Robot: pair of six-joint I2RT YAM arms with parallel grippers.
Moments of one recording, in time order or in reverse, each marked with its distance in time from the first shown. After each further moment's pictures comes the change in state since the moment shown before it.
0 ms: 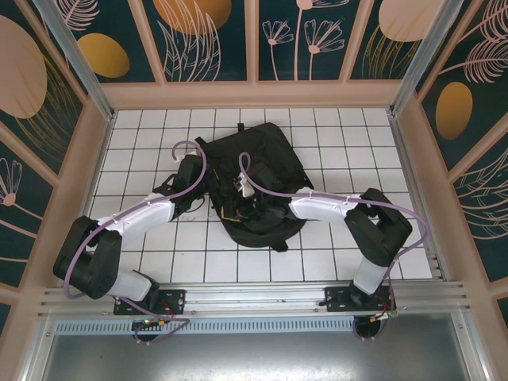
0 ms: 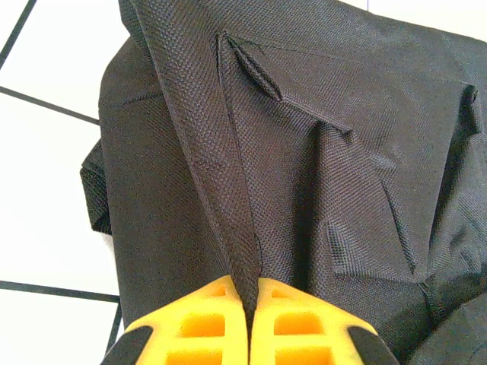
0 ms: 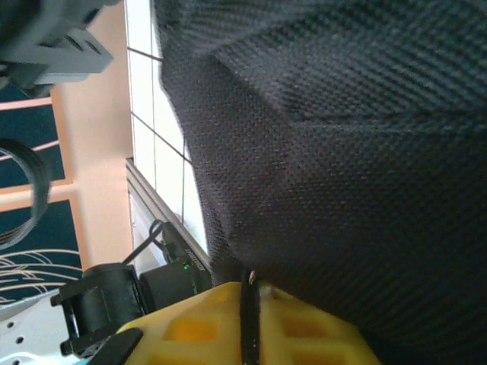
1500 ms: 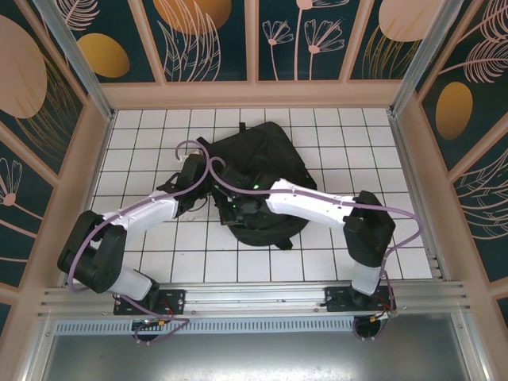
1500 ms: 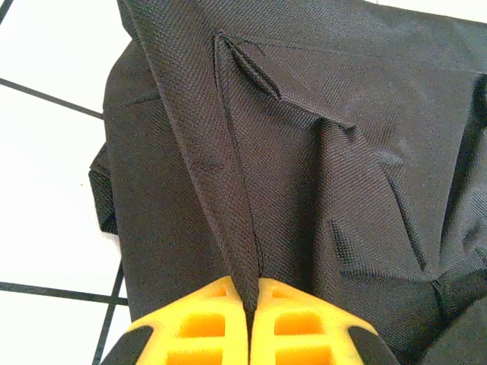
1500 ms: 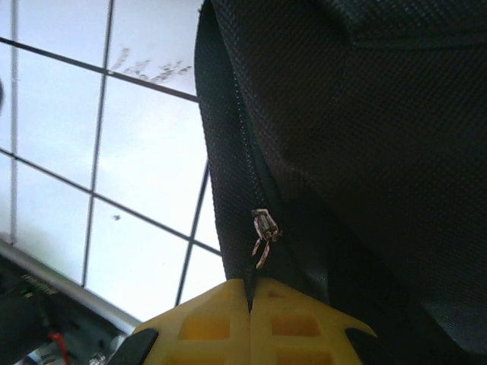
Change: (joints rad) left arm -0.006 0.047 0.023 -0.005 -0.013 -0.021; right arm 0.203 0.089 0.449 -0.750 0.516 -0.156
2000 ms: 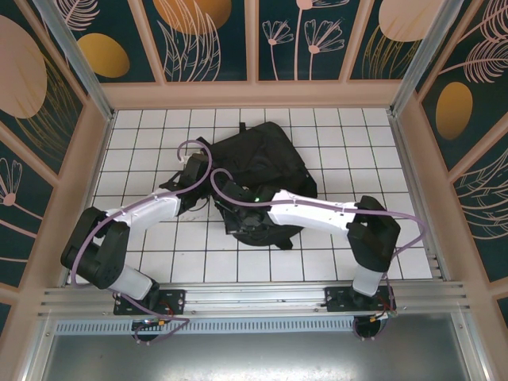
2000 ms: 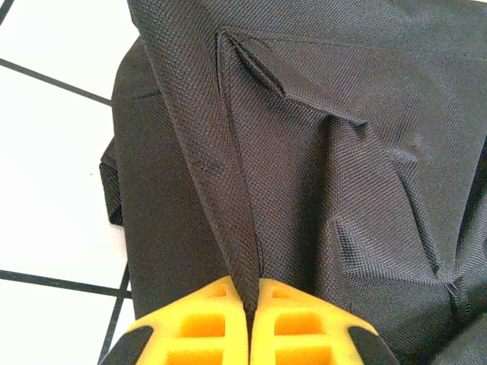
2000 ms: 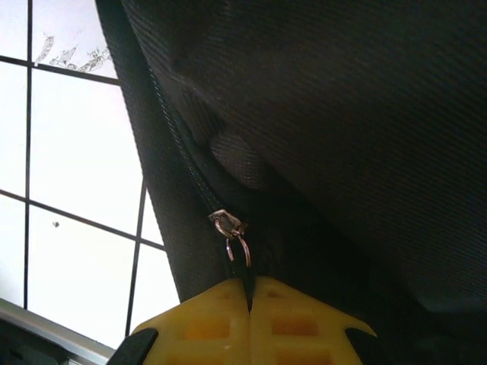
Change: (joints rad) left arm -0.005 0.030 0.031 -0.044 -0.019 -0.010; right arm 0.047 -0.081 -0.144 0.028 0.113 0.081
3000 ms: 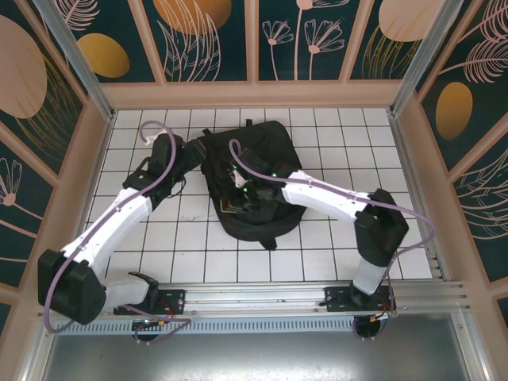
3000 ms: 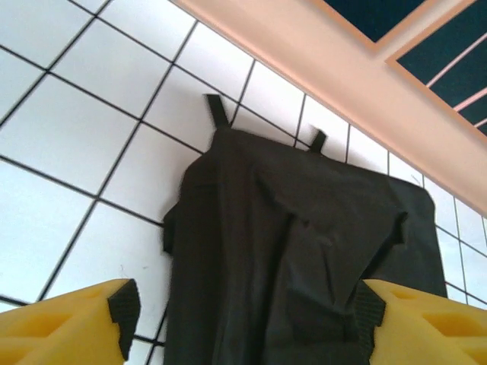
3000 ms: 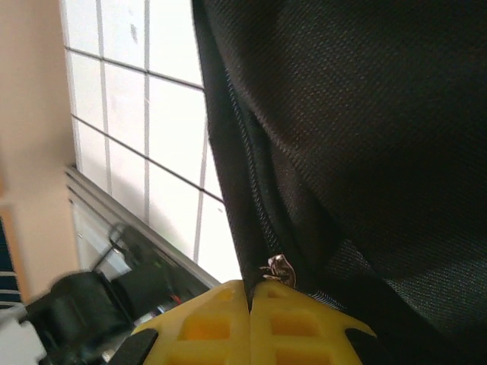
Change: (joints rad) left arm 0.121 -0.282 0.141 -0.270 -0.047 0.008; right arm -0.203 0.030 0.088 0.178 -0.458 -0.022
